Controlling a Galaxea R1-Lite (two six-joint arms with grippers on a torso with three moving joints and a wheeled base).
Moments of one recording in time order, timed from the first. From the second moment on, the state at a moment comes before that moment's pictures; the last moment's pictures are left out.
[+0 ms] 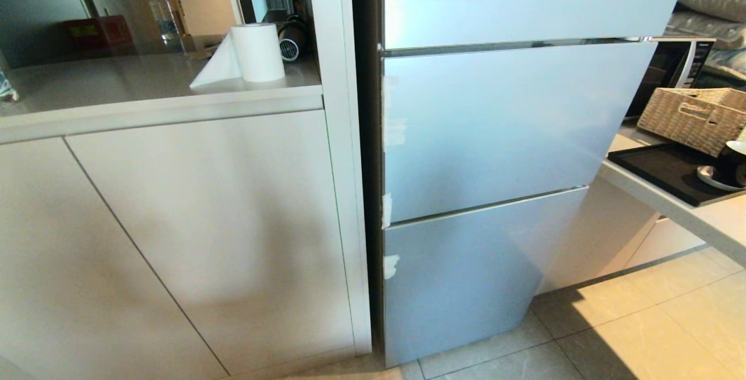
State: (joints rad) left arm 0.00 0.01 -0.11 -0.08 0.00 -0.01; right arm 0.00 0.00 0.00 0.01 -0.01 0.02
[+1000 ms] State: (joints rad) left arm -0.39 1.07 -0.54 -0.45 0.02 -0.53; right arm 0.00 0.00 0.00 0.01 -0.01 0.00
